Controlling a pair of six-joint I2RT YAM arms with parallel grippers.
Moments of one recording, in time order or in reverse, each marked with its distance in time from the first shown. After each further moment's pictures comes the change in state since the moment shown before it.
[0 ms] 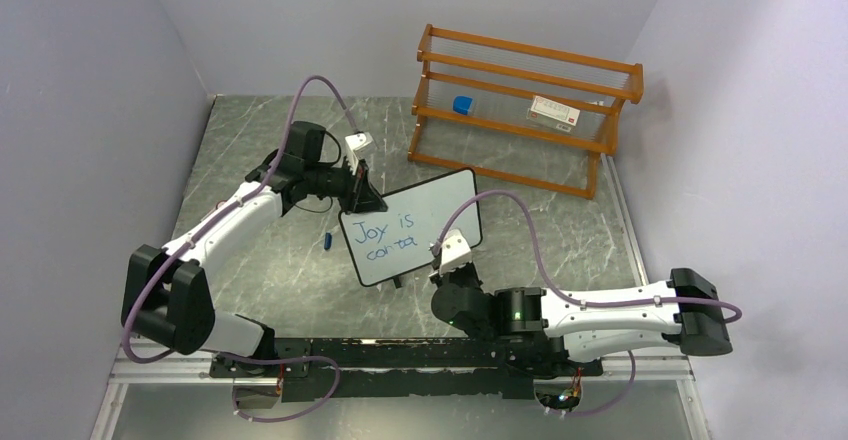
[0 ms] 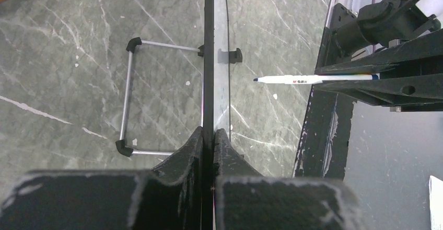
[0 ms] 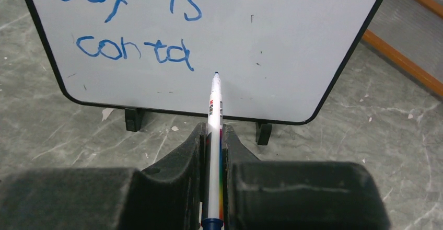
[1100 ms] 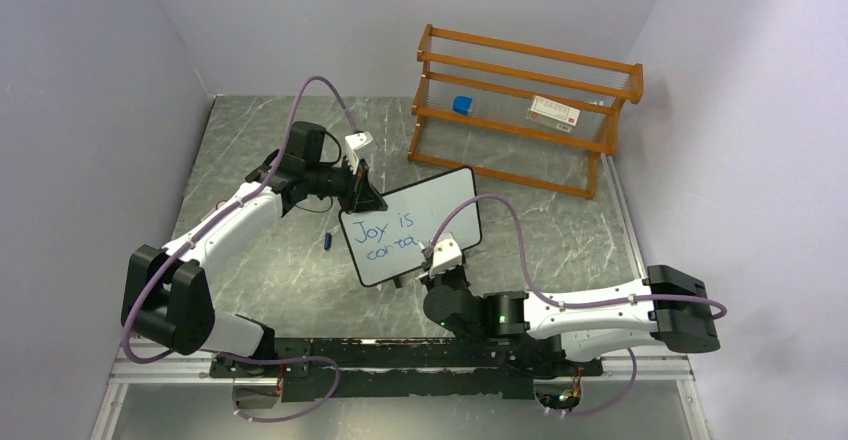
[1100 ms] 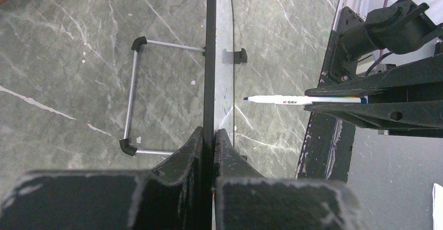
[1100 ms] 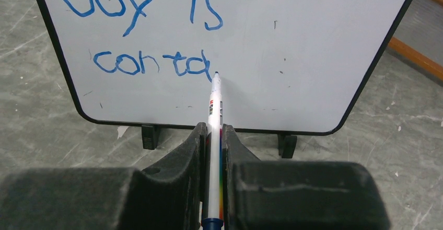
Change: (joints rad) left arm 0.000 -0.008 -0.011 0.013 -0.040 -0.019; right arm -0.006 0.112 -0.060 0.264 0.023 -0.034
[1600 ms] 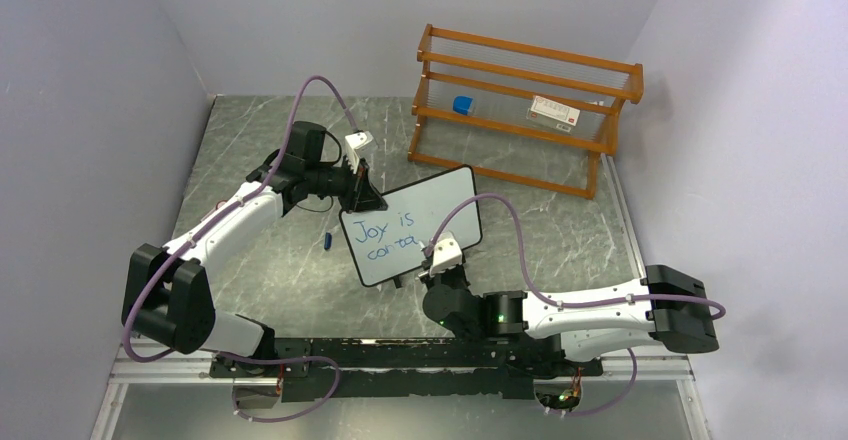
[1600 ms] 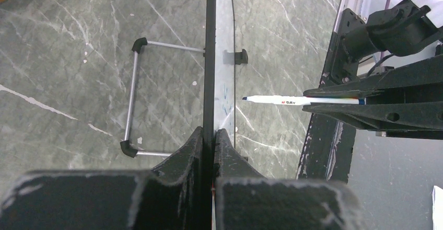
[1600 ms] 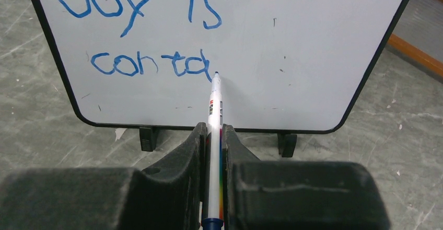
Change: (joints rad) left arm 0.000 0.005 0.000 0.007 -0.005 -0.008; right arm -0.010 0.011 -0.002 0.009 0.000 0.008
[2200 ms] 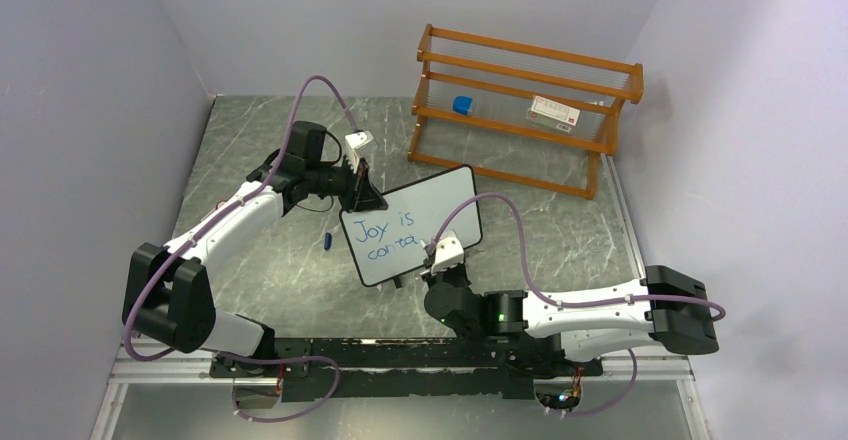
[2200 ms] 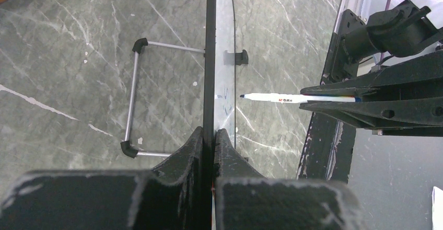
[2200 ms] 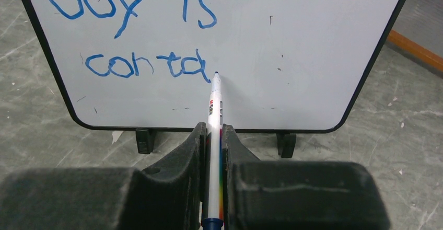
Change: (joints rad) left arm 0.000 0.005 0.000 0.006 0.000 -0.004; right arm -0.017 -0.002 -0.019 0.024 -0.008 0.005
